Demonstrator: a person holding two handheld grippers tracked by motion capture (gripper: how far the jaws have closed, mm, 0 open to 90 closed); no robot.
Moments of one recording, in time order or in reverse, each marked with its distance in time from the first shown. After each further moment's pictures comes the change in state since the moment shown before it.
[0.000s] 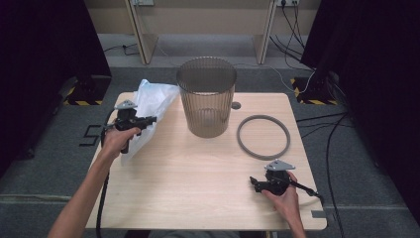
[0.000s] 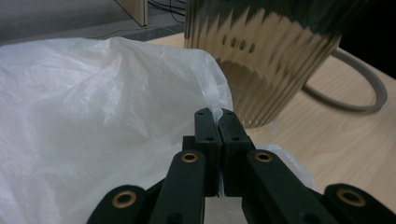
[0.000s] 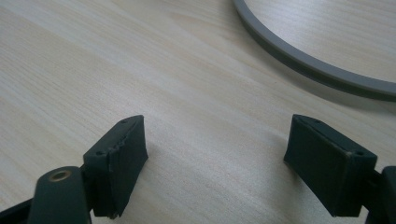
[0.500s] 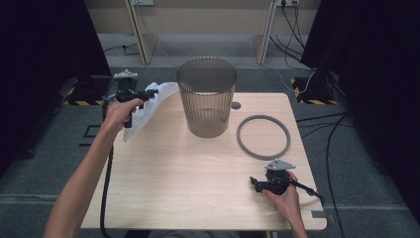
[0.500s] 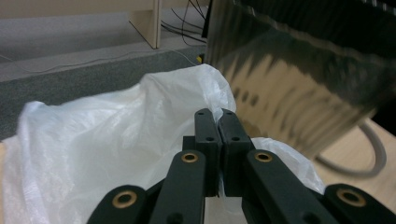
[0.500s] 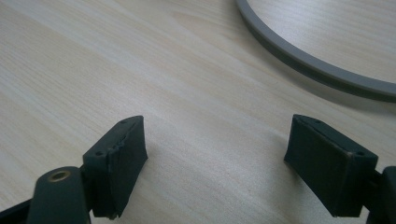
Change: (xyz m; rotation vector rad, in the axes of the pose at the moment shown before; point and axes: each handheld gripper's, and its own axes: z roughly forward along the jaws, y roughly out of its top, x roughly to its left) left arm 0.002 0.084 0.001 -0.070 0.048 -0.058; right arm -0.002 0.001 0.000 0.008 0.015 0.000
